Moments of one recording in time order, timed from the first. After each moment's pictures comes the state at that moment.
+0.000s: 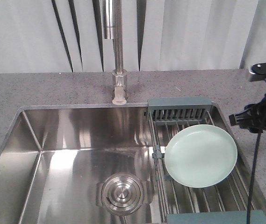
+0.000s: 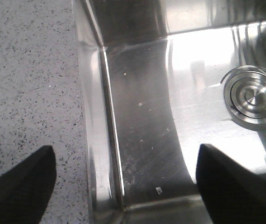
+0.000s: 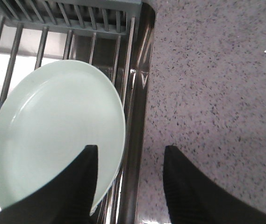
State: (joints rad) left arm -0.27 0.85 -0.65 0.21 0.80 -0.28; right arm 0.02 1.32 -0.99 0.06 0.69 -0.14
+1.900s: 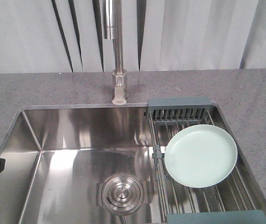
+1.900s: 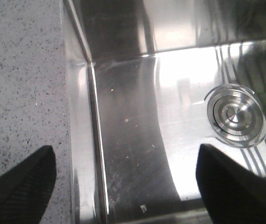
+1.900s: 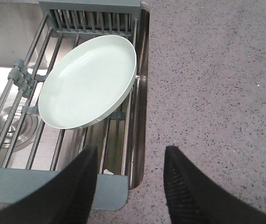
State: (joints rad) left arm -0.27 0.85 -0.68 0.17 0.75 -0.28; right arm 0.02 0.43 -0.56 0.07 0.86 -0.08
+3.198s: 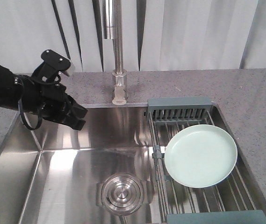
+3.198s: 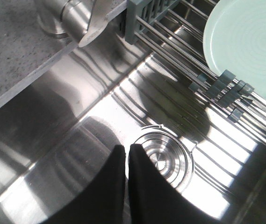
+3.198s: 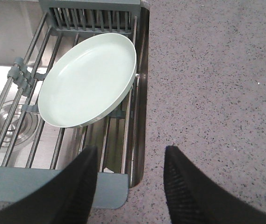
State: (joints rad) left arm -0.27 1.60 -1.21 -0.64 0.70 0.87; right arm 0.02 0.43 -0.56 0.07 0.86 -0.08
